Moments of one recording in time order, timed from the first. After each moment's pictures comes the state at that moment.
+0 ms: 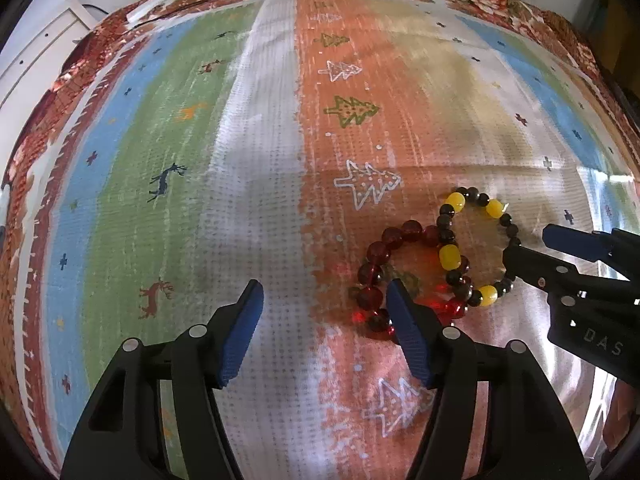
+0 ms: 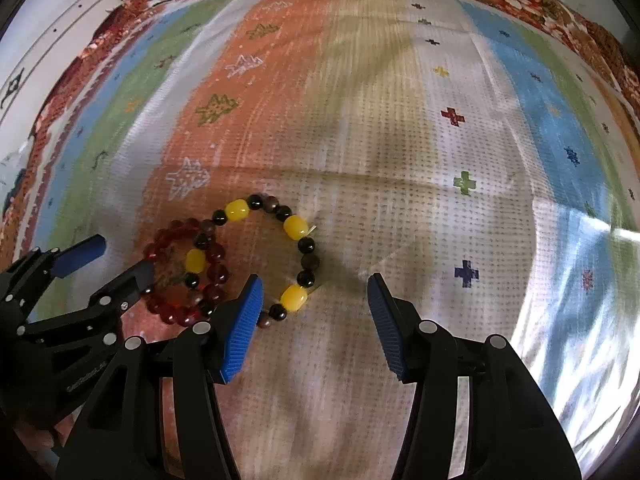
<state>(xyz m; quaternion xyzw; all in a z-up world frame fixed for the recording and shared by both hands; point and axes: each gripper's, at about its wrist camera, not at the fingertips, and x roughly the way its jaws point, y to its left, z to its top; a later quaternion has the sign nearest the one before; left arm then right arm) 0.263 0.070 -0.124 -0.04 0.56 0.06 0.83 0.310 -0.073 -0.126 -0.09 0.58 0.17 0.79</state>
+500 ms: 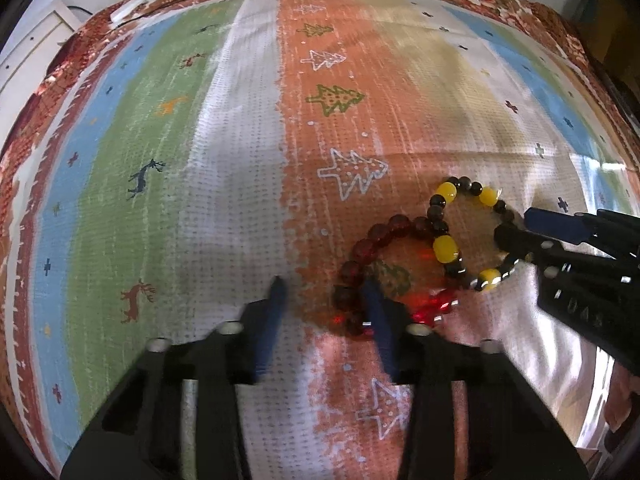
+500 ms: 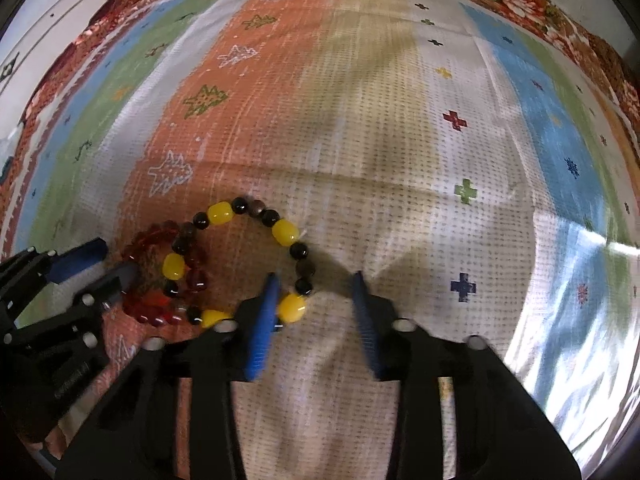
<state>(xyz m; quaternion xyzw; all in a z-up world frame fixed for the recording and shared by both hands) 0.264 0.068 -0.132 -0.04 0.57 0.03 0.82 0.317 -0.069 -0.131 -0.12 0.58 0.16 0.79</state>
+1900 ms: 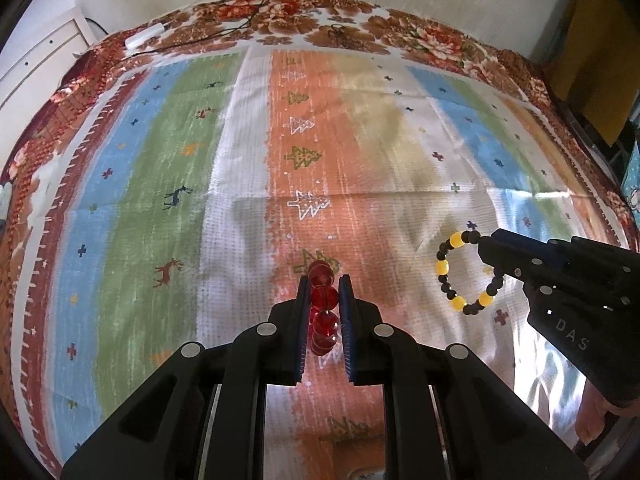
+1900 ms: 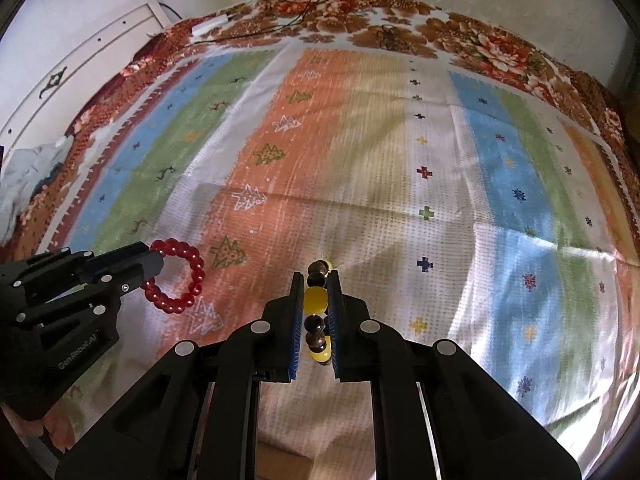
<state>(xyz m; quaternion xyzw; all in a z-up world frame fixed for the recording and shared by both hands) 0.204 0.052 -0.050 -0.08 0.49 0.01 0.87 0.239 -0.088 -0.043 -0.10 0.49 0.20 0.84</state>
